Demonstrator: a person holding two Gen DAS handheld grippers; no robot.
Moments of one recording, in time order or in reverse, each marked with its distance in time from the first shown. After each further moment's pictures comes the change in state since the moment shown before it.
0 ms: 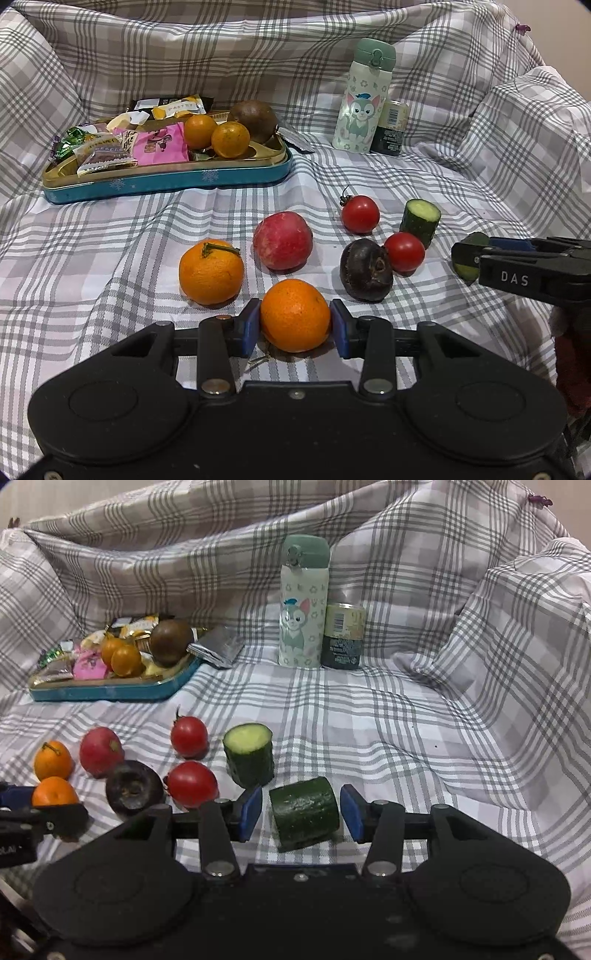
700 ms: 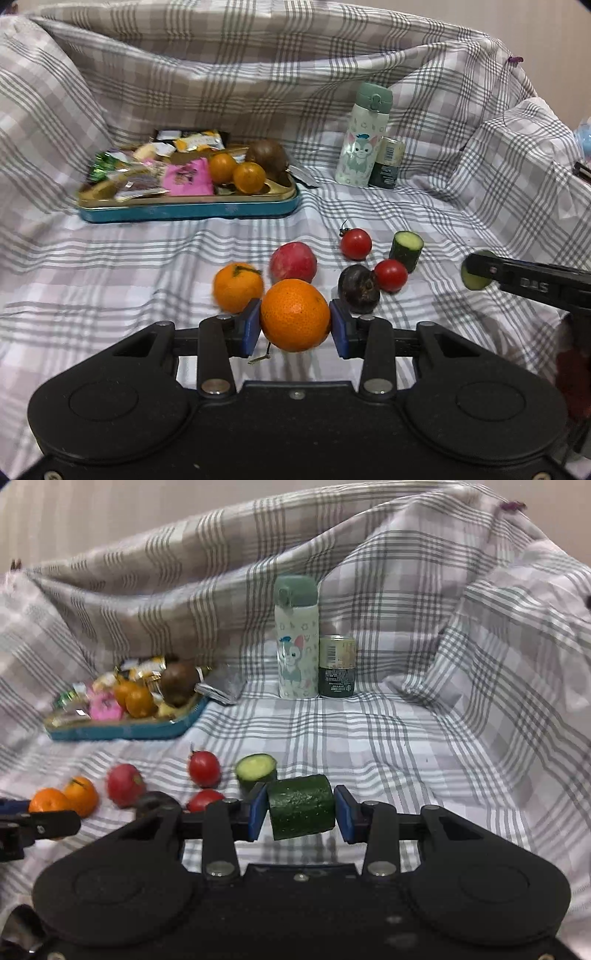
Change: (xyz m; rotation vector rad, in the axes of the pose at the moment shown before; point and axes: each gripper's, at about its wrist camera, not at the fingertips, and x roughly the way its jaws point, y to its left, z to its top) left arm -0.060 0.002 0.001 -0.021 -0.073 0.019; right arm -0.043 -0.012 -0.003 0.101 -0.105 0.055
